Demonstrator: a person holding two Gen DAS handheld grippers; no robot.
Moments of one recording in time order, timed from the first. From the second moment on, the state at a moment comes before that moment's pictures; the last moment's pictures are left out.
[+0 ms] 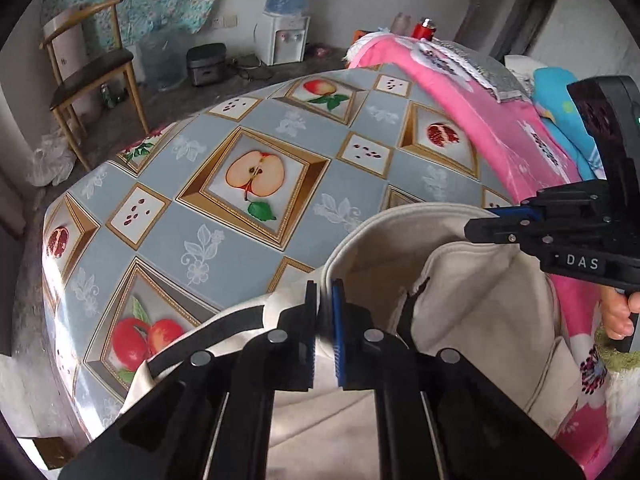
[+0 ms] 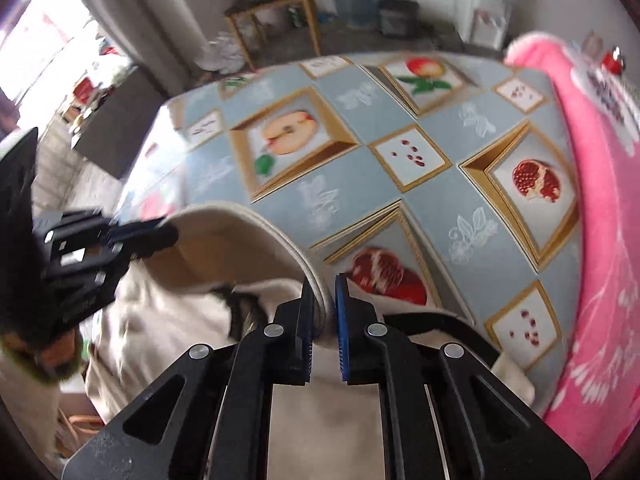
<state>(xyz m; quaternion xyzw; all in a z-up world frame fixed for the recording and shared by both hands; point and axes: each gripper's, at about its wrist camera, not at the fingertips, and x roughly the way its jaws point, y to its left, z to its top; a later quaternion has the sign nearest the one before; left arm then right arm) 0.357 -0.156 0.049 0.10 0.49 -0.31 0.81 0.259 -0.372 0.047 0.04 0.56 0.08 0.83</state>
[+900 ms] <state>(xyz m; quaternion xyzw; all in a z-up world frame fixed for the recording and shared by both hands) 0.289 -0.120 -0.017 0.00 0.50 -0.22 0.84 0.190 -0.330 0.071 0.02 0.50 0.13 0.86</state>
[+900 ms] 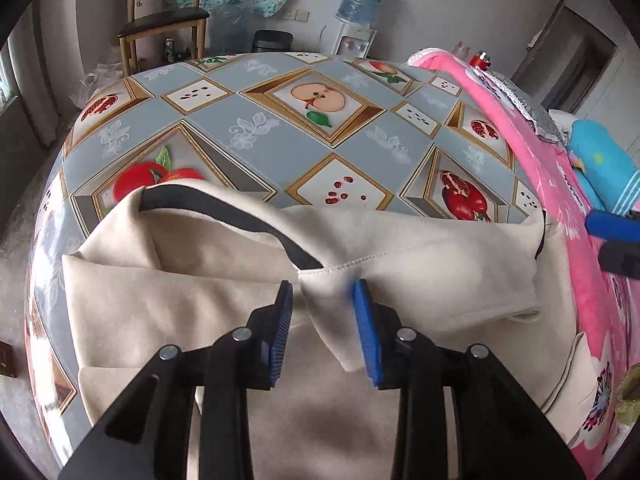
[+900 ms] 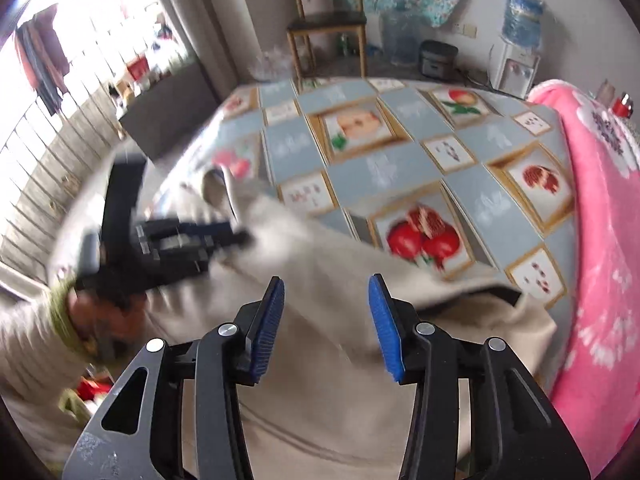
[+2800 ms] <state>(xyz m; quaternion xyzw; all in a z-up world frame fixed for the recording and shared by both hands) 0.334 -0.157 -0.026 0.12 0.50 -0.26 0.82 0.262 -0.381 -0.025 0.15 0.58 0.05 0.80</state>
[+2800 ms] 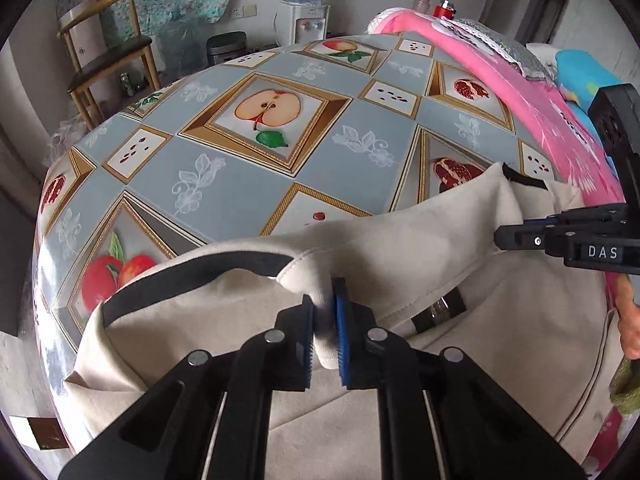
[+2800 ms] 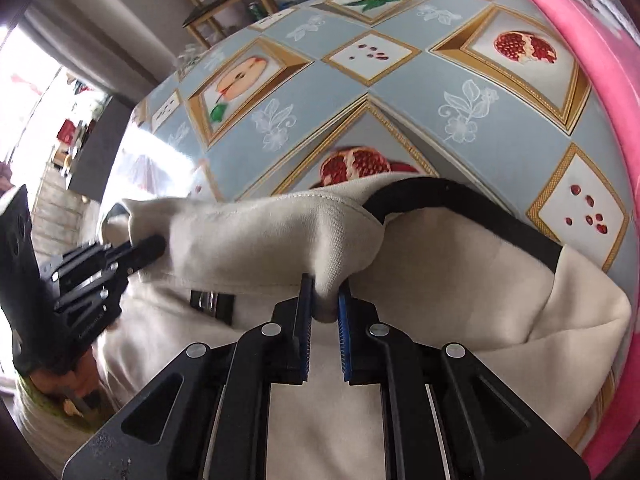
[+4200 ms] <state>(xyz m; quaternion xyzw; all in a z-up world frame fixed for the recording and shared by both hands) 0.319 -0.143 -0.030 0.07 0.49 -0.28 0.82 0.237 -0.384 -0.017 0.09 0.54 0.00 0.84</state>
